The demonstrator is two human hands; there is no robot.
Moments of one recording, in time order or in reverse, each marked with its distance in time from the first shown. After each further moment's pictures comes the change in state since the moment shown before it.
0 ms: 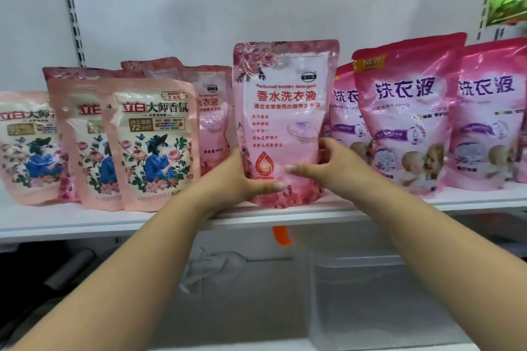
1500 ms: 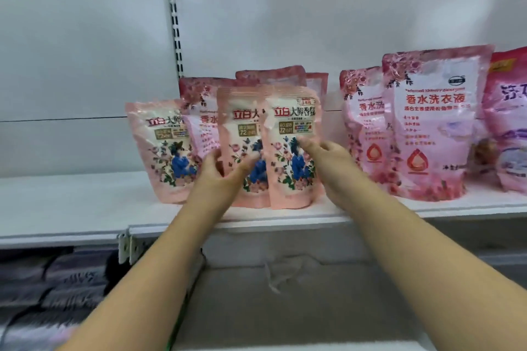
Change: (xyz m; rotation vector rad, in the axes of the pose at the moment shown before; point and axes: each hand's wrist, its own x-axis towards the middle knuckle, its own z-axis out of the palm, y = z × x) left_hand -0.078 -0.090 -0.139 -0.142 0.438 -0.033; right_hand 0.007 -0.088 0.168 0.463 0.081 0.156
